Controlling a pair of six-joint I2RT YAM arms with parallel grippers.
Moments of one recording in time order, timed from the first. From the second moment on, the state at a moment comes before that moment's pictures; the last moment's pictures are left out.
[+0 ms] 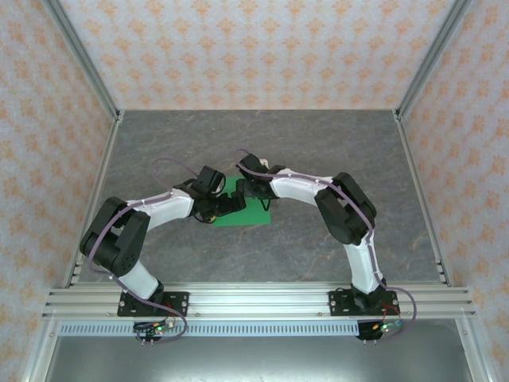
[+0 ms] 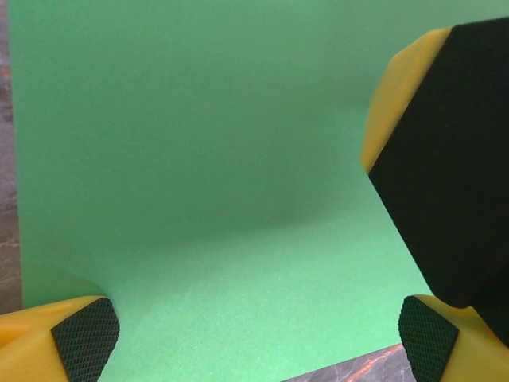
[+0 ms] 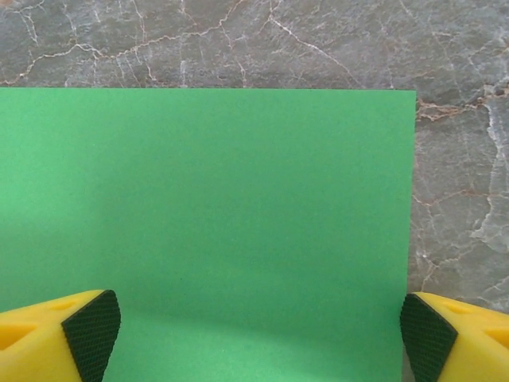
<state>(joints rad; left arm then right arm) -0.44 1.62 0.83 -0.30 0.21 -0.77 0.77 2.08 1.44 -0.47 0.16 0.65</state>
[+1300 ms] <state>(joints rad) -0.32 1.33 0.76 -0.33 0.25 -0.75 0.79 2.02 1.41 -0.48 0.01 0.66</state>
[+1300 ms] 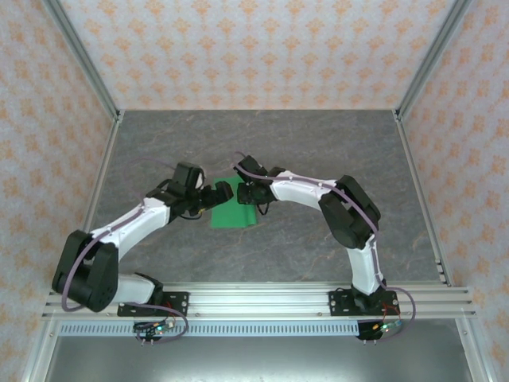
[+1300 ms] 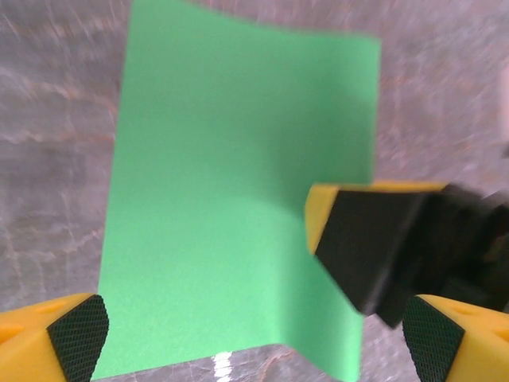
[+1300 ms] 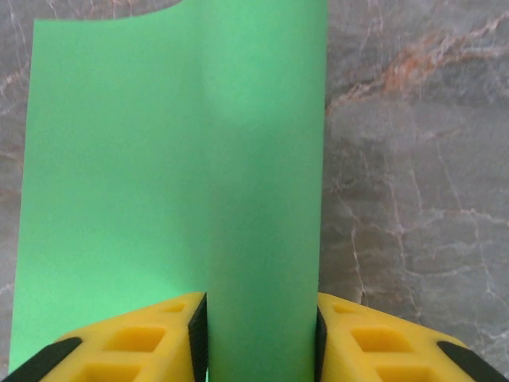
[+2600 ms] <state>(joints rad) -0.10 1.12 0.90 0.07 0.84 -1.06 0.46 1.27 0.98 0.32 -0.73 1.08</state>
